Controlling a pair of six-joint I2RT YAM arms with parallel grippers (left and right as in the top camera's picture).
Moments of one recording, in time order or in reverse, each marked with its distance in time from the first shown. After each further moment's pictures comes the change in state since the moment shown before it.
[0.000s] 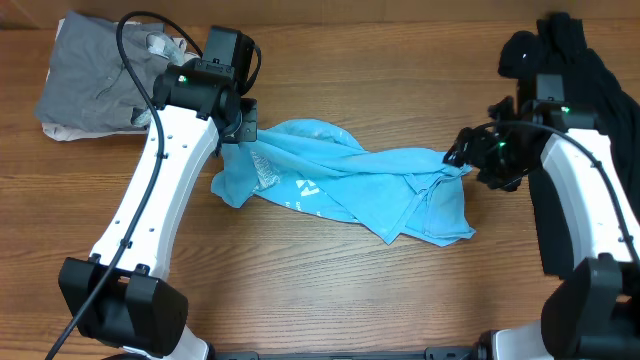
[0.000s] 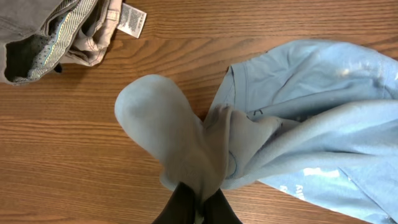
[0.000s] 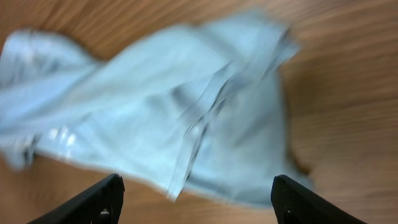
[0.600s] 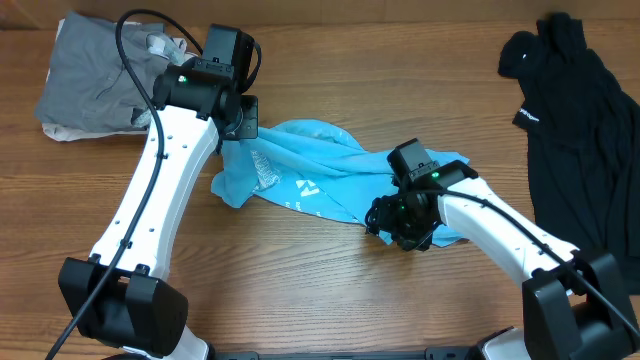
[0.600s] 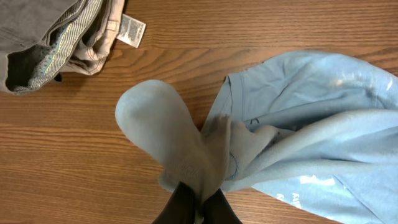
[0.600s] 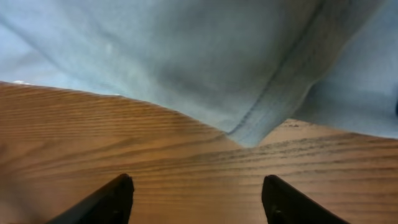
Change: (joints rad) left arm 0.000 0.000 0.000 0.031 0.001 0.000; right arm 0.518 -0.031 -0.380 0.265 0.049 0.444
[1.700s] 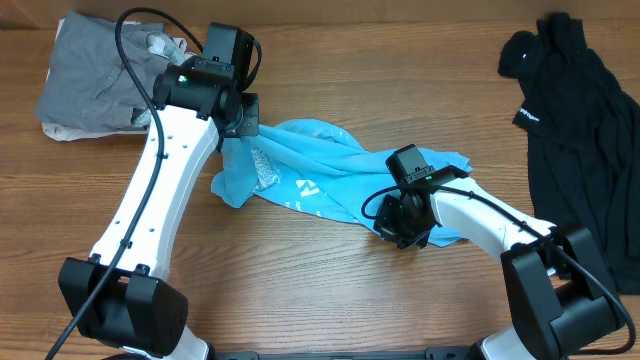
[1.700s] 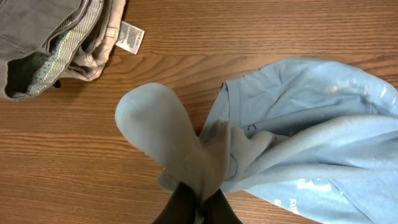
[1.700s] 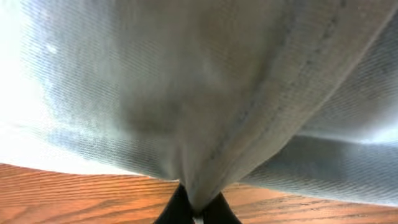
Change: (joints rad) left arm 0.000 0.000 0.000 0.021 0.002 0.000; right arm -0.021 0.097 -0.045 0.131 0.025 0.127
